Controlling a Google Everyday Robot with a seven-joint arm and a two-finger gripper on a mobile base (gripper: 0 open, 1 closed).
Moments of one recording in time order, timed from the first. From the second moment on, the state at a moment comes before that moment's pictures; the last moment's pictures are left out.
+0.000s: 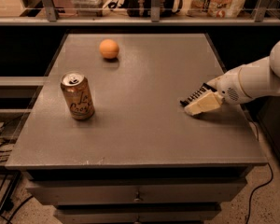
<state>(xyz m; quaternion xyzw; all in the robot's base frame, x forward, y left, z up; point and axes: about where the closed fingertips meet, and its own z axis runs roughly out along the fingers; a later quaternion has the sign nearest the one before) 0.578 -0.188 0.820 -0.40 0.85 0.11 0.34</state>
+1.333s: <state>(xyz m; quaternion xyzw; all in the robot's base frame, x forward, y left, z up) 0.578 -0.188 0.829 -0.40 0.85 0.11 0.34</state>
